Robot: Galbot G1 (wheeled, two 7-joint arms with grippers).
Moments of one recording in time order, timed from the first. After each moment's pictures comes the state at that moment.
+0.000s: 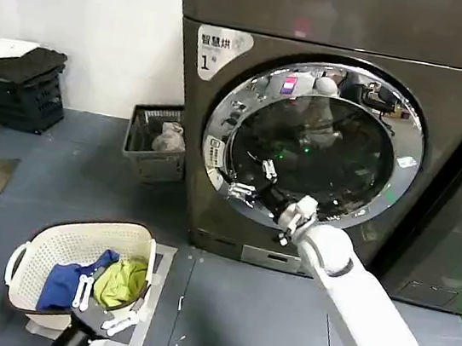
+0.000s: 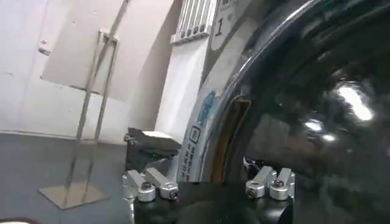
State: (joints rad) left arm 1.86 -1.48 -0.77 -2.25 0.19 -0.28 0.37; right arm -0.46 1.18 -0.11 1.48 0.44 0.02 -0.33
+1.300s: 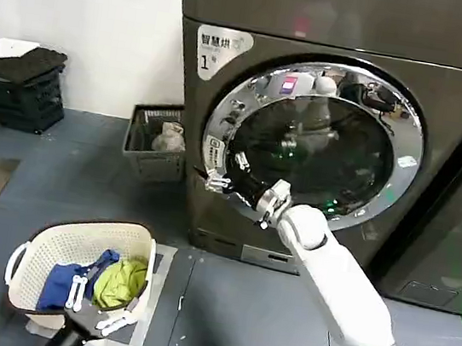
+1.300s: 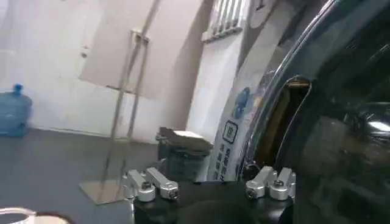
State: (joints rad) left arm 1.87 -1.49 -0.79 -2.25 0.17 -0.28 0.36; right arm -0.40 1.18 -0.17 1.37 0.50 0.18 -0.59
